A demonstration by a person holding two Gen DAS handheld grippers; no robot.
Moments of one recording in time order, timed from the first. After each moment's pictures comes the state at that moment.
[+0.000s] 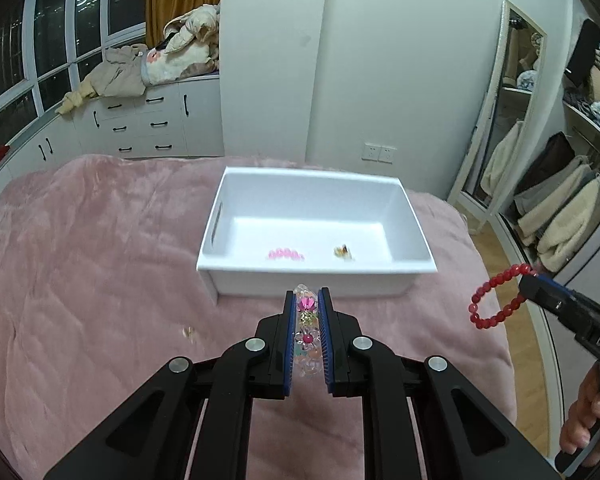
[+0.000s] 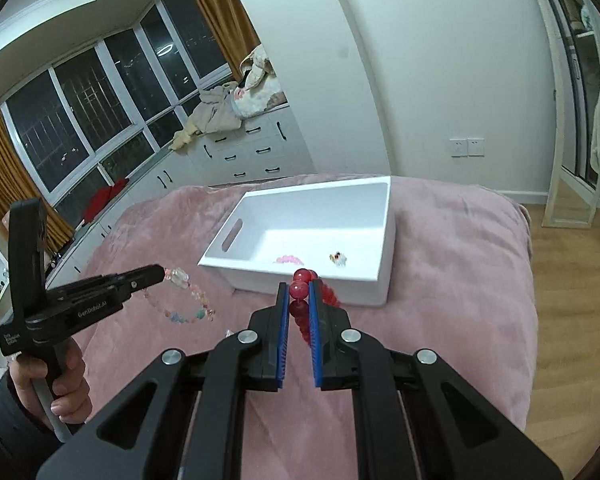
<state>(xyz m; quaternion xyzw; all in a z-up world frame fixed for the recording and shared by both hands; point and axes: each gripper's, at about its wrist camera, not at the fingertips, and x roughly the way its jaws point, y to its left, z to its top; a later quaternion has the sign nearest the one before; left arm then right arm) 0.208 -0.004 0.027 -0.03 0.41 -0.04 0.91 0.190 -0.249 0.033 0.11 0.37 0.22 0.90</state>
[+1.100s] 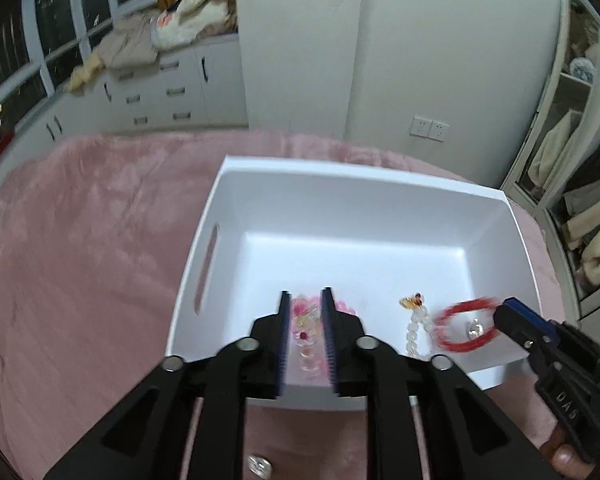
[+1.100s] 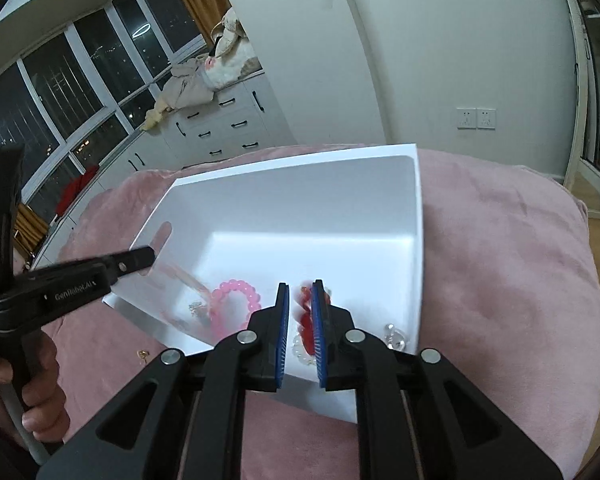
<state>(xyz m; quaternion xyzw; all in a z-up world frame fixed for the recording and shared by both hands) 0.369 0.007 -0.055 -0.03 0.48 0.02 0.88 0.332 -0.196 -0.071 0.11 0.42 0.20 0.88</state>
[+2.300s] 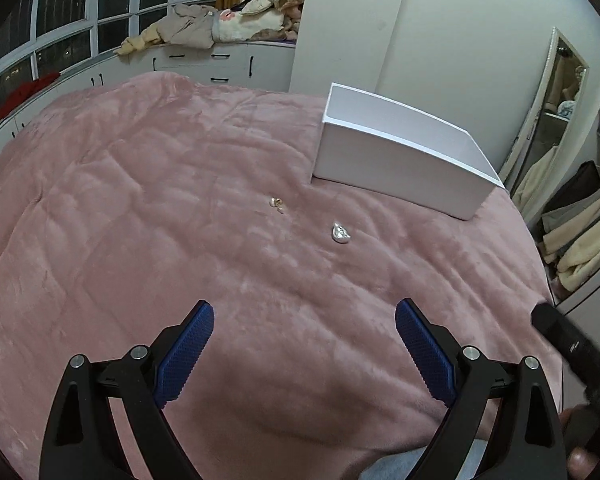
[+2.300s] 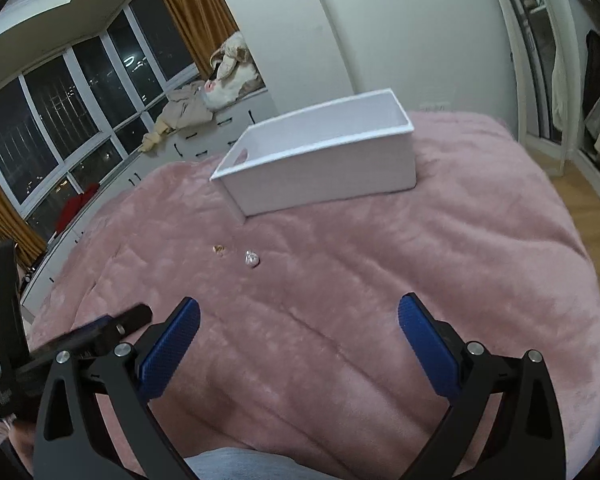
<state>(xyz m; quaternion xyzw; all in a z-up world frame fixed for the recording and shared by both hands) 0.067 0.088 -0.079 -0.09 0.42 0.03 0.90 0.058 -0.145 -0.059 0.14 0.36 0.14 0.91</state>
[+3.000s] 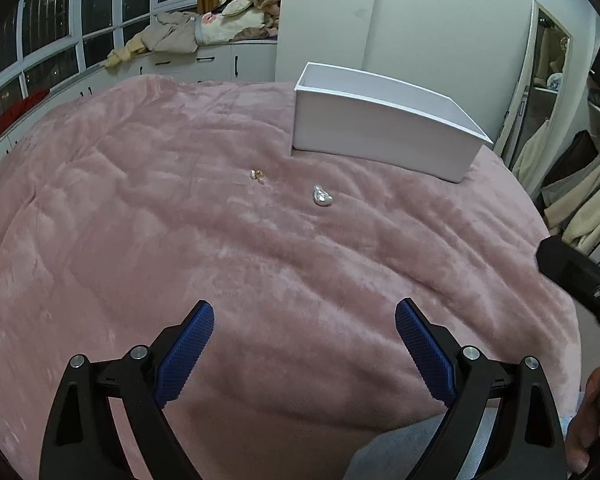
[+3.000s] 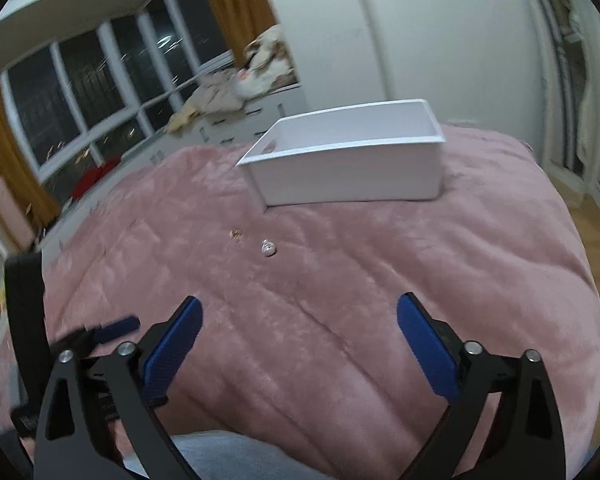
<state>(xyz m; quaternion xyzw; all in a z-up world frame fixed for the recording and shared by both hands) 0.052 0.061 -0.109 -0.06 0.42 0.02 0.90 0.060 -0.139 -0.065 0.07 0.36 0.20 0.91</state>
